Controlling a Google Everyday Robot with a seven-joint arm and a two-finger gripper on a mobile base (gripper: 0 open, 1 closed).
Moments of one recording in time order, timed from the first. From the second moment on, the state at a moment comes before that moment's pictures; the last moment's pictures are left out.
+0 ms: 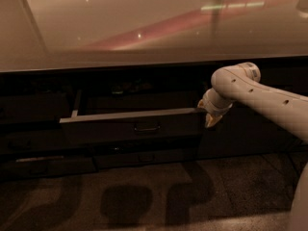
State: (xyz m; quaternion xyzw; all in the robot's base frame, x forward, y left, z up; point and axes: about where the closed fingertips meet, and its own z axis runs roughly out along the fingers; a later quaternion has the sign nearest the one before) arm 0.676 -0.226 0.627 -0.81 0.56 -0.12 0.14
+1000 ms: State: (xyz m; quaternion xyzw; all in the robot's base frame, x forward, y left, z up) arm 0.645 -0.239 0.613 -0.80 0.56 -0.14 0.13
